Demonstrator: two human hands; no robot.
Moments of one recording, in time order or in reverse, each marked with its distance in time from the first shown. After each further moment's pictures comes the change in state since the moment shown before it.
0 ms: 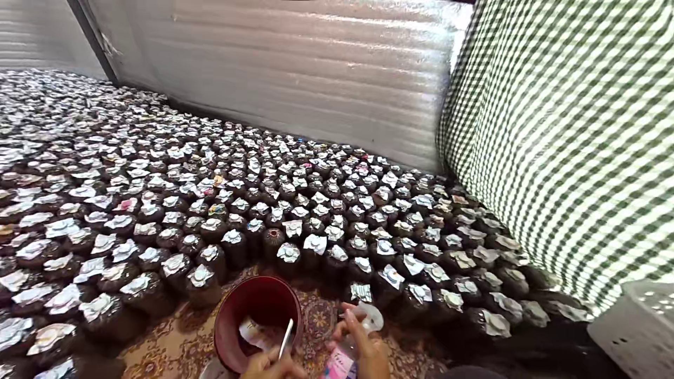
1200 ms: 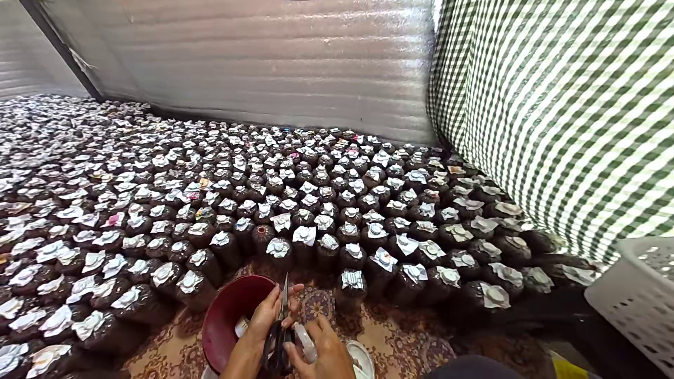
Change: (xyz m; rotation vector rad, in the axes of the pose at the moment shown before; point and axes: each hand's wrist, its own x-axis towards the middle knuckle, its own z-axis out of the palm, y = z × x) left_hand 0.125 0.002 0.007 -0.703 -0.158 -0.124; right_hand 0.001 0.030 -0.021 -1.112 -0.300 -0.260
